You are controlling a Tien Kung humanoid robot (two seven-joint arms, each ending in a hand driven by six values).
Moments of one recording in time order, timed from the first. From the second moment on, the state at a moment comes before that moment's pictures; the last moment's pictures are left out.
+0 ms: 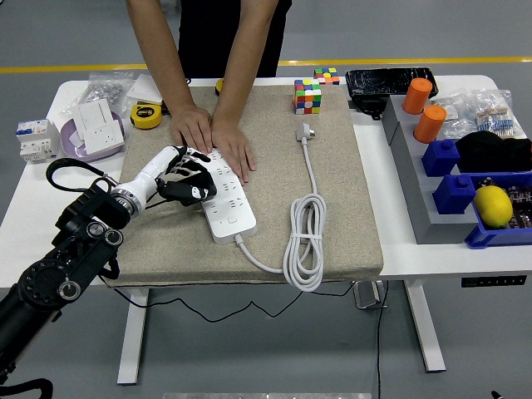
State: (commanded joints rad) left arm -0.48 0.13 -1.10 -0.99 1.64 -0.04 0.08; right arm 0.07 -0.12 1.49 0.18 -1.31 -0.04 -0.03
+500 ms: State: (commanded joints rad) left arm -0.49 0.13 -1.09 -0.98 1.85 0.02 0.08; right arm 0.07 -0.12 1.49 0.18 -1.31 -0.04 -0.03
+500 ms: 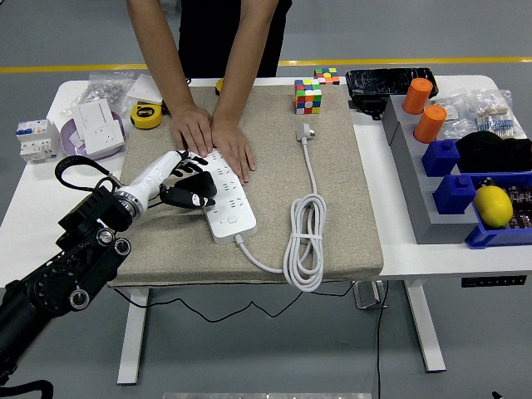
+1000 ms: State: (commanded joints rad) left arm -0.49 0.13 -1.09 -0.97 1.94 0.05 0.07; right arm 0.07 -0.12 1.49 0.18 -1.31 -0.04 -0.03
